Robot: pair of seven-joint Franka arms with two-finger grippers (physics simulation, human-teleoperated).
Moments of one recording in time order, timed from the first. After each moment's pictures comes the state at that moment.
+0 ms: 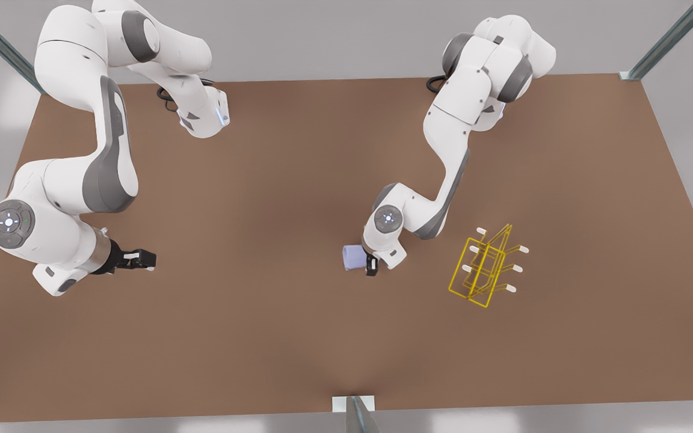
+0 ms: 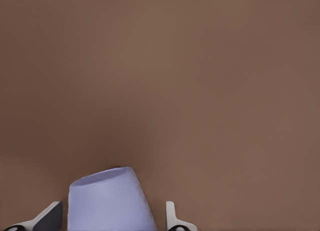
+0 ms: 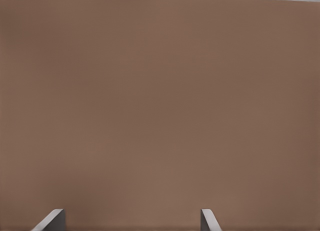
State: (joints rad) left arm -0.66 0.81 0.00 -1.52 -0.10 2.36 -2.07; right arm -0.02 0.44 0.10 -1.21 -0.03 1.60 0.02
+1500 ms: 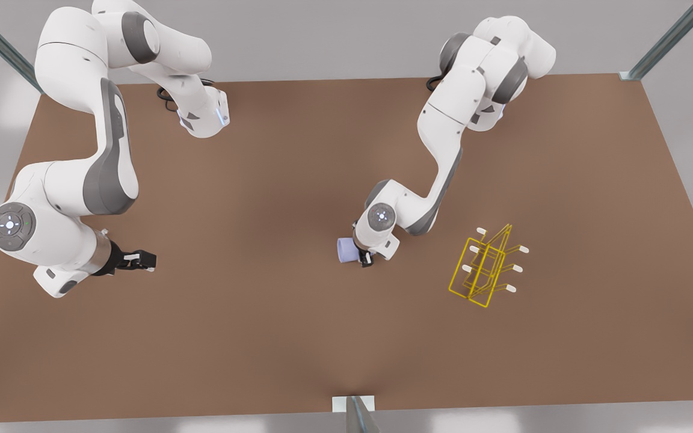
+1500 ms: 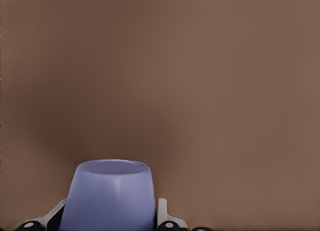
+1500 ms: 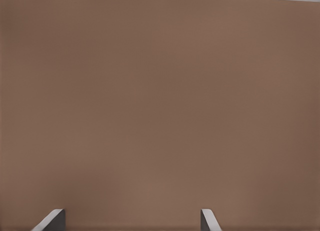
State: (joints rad) left arm -0.68 0.82 -0.03 -1.50 -0.18 2.35 -2.35; right arm -0.02 0.45 0.10 -1.21 -0.03 1.60 0.00
